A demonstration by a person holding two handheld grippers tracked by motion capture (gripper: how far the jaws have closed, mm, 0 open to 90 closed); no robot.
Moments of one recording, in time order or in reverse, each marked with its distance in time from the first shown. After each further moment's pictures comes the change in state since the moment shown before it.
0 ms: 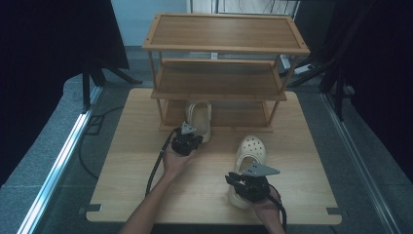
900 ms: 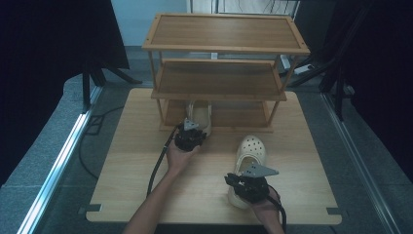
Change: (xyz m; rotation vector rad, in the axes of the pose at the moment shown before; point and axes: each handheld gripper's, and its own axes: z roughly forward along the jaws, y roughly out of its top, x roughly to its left) left arm 0.003 0.008 0.014 -0.032 0.018 -0.022; right arm 0.003 0.000 0.001 0.005 0.006 -0.009
